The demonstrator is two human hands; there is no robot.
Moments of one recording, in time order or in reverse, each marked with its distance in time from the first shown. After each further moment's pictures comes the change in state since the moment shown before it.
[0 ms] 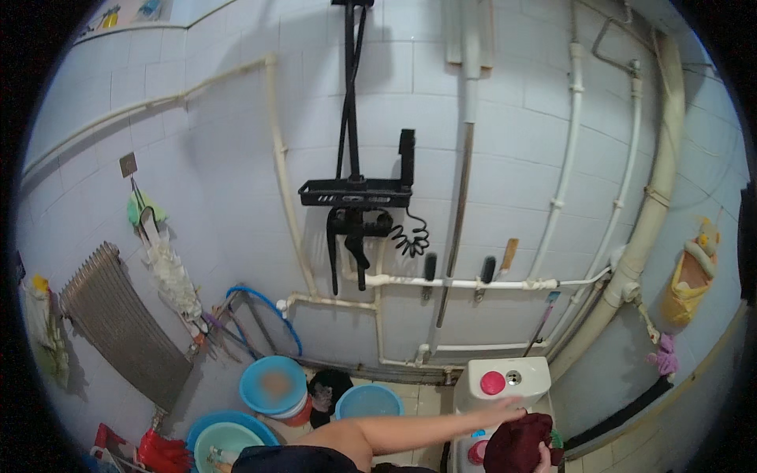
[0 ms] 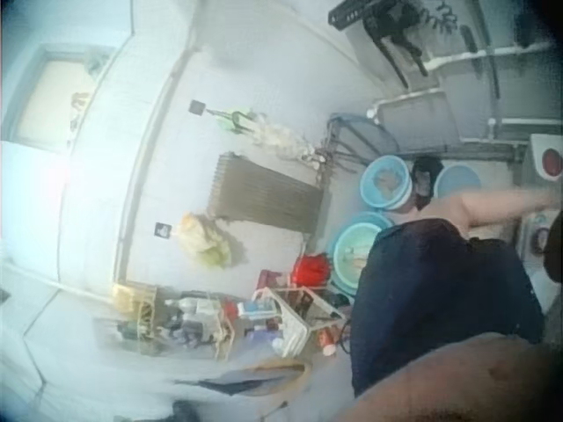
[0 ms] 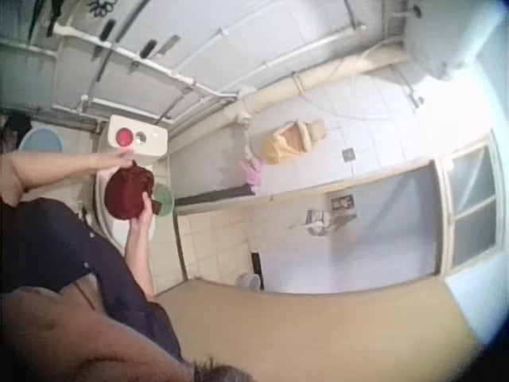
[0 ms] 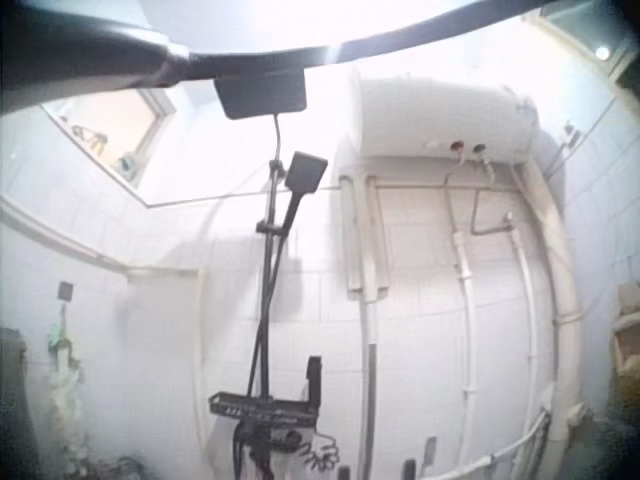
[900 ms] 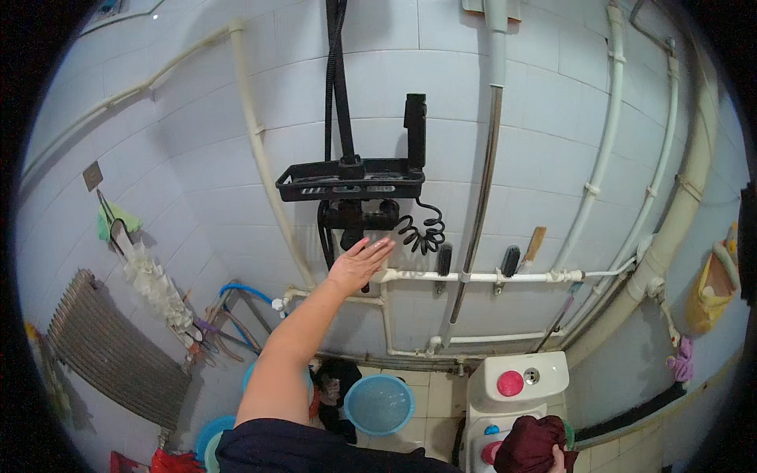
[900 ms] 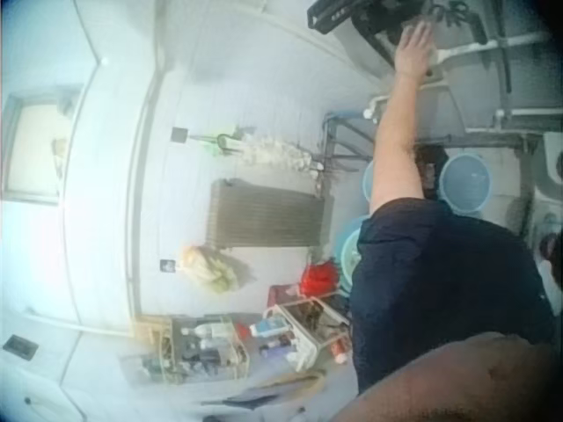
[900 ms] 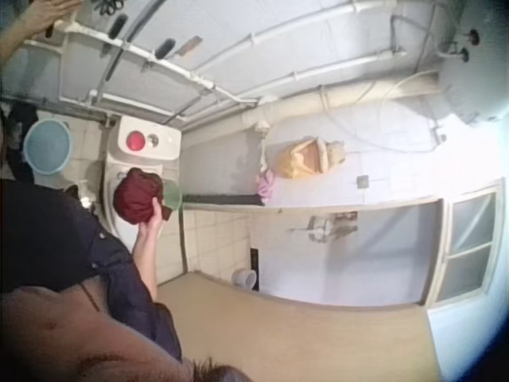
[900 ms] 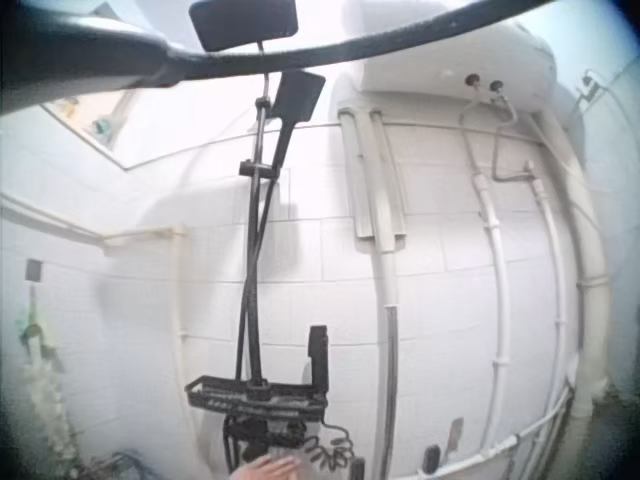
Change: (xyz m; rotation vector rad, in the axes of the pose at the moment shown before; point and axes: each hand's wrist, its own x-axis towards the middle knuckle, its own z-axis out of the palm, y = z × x) left_hand -0.091 0.059 -0.435 2.406 0.611 -0.060; right_hand 0.050 0.015 0.045 -0.021 0.166 0.002
